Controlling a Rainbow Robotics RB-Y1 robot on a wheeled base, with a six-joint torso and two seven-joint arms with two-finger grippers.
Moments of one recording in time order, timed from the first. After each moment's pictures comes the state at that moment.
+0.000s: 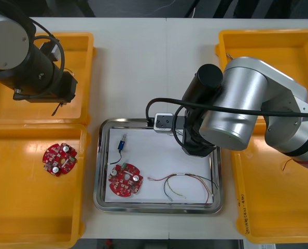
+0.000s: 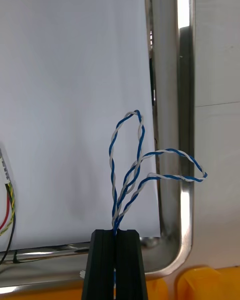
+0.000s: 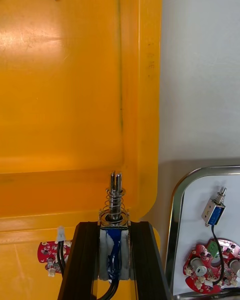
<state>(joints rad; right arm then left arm) -0.78 -0.62 0.75 -2.02 -0.66 1.69 1.88 -0.66 0.60 -0.07 -1.88 0.66 1.91 -1.09</state>
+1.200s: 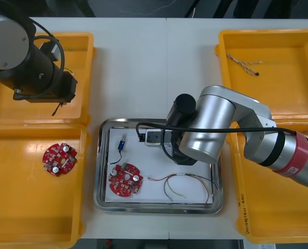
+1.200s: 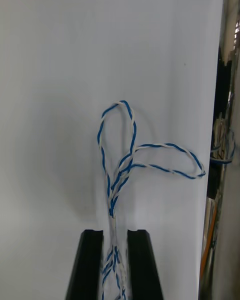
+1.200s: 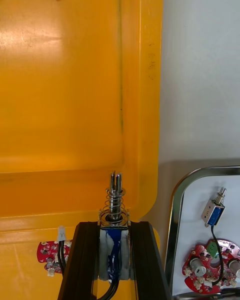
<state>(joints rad) -0.78 -0.56 0.91 -1.83 -0.57 1.50 1.92 -0.66 0.60 -0.07 -1.88 0.66 1.91 -1.09</state>
